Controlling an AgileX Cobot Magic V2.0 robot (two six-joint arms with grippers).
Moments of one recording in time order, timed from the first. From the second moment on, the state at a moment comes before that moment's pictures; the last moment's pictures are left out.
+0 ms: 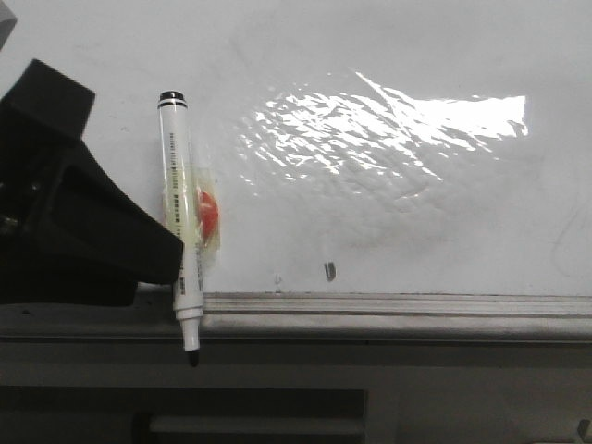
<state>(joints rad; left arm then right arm) -0.64 1.18 -0.48 -1.46 0.40 0.92 -0.06 0.28 -0.50 0.54 0.54 -0.20</state>
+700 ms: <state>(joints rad) -0.65 1.31 -0.55 -1.45 0.49 0.93 -0.04 0.30 -0.50 0.54 0.49 -0.20</state>
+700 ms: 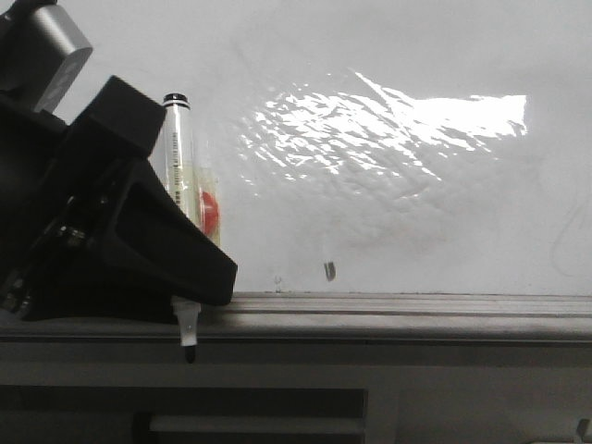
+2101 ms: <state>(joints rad) -0.81 1.34 -0.92 -0.55 0.84 1.35 0.48 0.83 -0.63 1.09 0.77 -1.32</state>
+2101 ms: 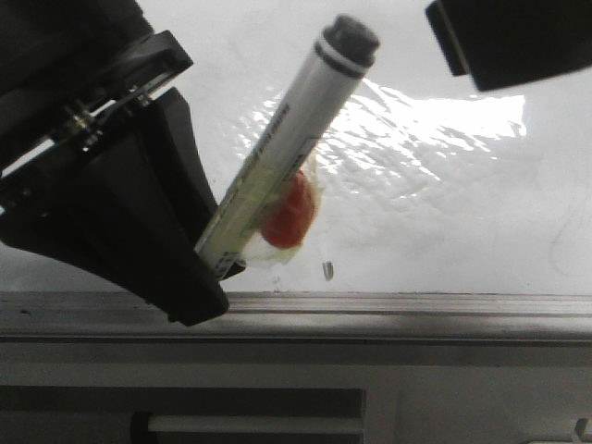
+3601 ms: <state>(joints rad) -0.81 1.34 -0.92 -0.57 0.89 1.52 0.73 1.13 -0.64 1.32 0.50 -1.79</state>
